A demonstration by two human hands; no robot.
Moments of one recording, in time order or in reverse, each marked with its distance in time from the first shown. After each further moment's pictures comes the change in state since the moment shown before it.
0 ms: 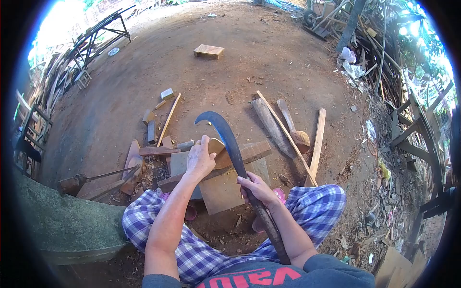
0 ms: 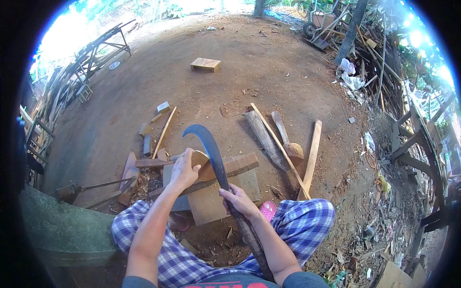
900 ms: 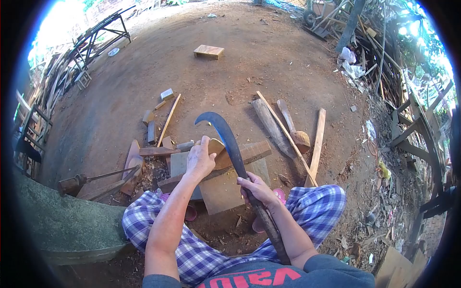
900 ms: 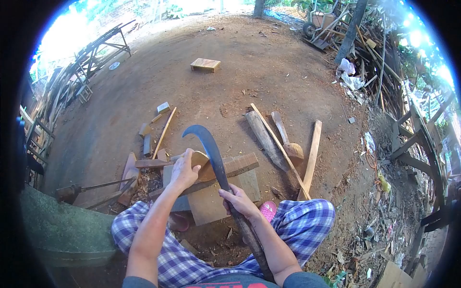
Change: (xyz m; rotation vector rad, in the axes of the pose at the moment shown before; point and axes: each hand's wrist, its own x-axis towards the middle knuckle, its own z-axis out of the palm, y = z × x) left_hand -0.001 0.003 -0.004 -0.010 -0.026 -0.017; right_hand 0.001 0.002 -0.001 -0.004 0.003 -0.007
